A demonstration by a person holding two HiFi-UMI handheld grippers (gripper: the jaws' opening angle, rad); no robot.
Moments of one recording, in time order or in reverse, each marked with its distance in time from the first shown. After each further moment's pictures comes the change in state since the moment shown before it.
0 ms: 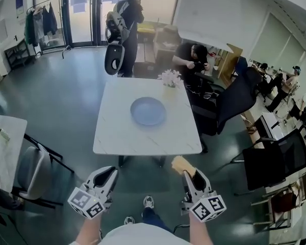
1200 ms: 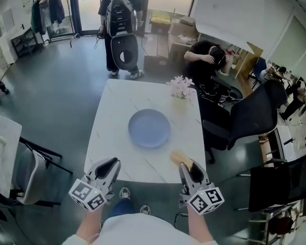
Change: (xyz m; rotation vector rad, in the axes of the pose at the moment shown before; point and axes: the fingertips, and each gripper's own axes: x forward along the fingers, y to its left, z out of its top) left arm 0.196 0.115 0.015 -0.017 0.015 0.099; right arm 0.216 -0.131 0.006 0.038 0.095 0.107
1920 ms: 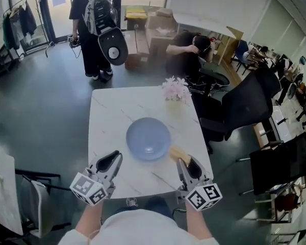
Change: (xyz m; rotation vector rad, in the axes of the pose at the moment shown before) left arm 0.091 0.096 0.036 0.041 0.056 -0.190; right arm 0.092 -0.008 -0.001 0.006 -0.060 -0.176
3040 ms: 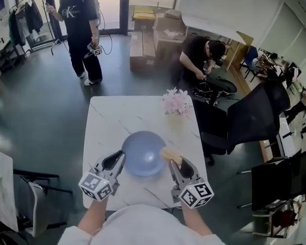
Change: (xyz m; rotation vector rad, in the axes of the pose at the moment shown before) left arm 0.096 0.047 -0.032 -0.002 0.008 0.090; right arm 0.086 -0.061 -0.014 -0.019 0.105 0.095
